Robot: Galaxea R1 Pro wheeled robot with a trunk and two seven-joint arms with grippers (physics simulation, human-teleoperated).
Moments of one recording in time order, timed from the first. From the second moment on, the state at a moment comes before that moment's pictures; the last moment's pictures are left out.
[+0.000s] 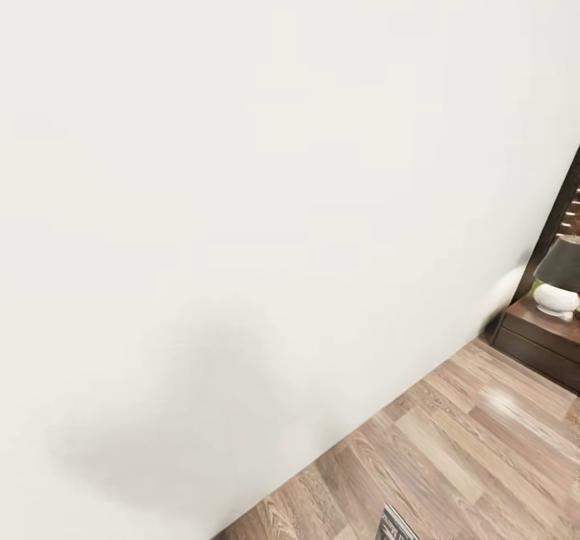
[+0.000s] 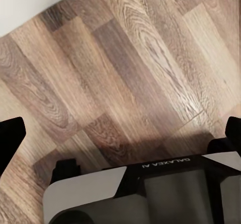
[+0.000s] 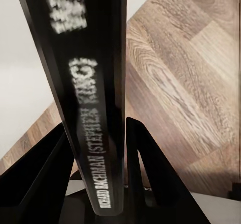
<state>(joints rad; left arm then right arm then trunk) -0.41 0.00 0.21 -0.02 -0.20 0.02 -0.22 -0.31 -0.18 -0.65 0.08 0.28 -0.22 0.69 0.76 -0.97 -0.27</state>
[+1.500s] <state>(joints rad) -0.41 0.00 0.21 -0.02 -0.20 0.02 -0.22 -0.31 -0.18 -0.65 0.08 0.28 -0.22 0.69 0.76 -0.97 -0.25</state>
